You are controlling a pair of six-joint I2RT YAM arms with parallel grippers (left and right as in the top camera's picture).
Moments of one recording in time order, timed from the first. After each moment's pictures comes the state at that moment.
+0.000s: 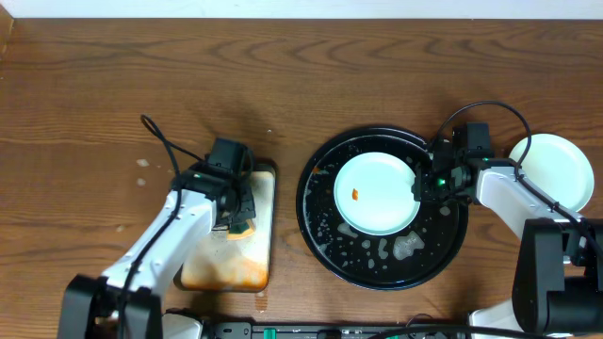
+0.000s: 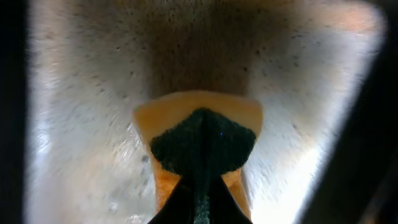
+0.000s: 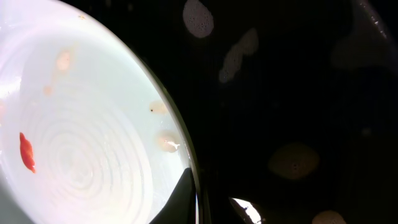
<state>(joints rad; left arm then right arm) -0.27 1.45 0.78 -0.73 -0.03 -0.45 0.02 1.69 0.83 -0.49 -0.33 0.10</state>
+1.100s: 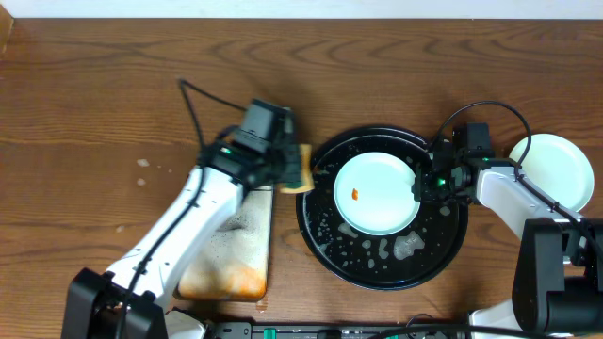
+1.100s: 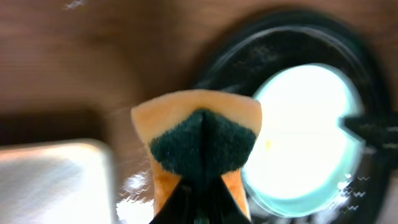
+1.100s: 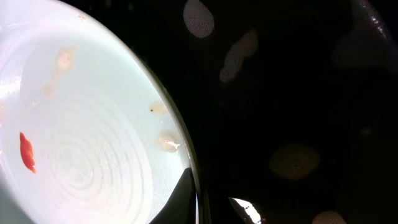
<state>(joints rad) -0.46 1.50 1.09 -0.65 0.18 -0.48 0.02 1.69 0.83 -0.49 -0.33 0.10</state>
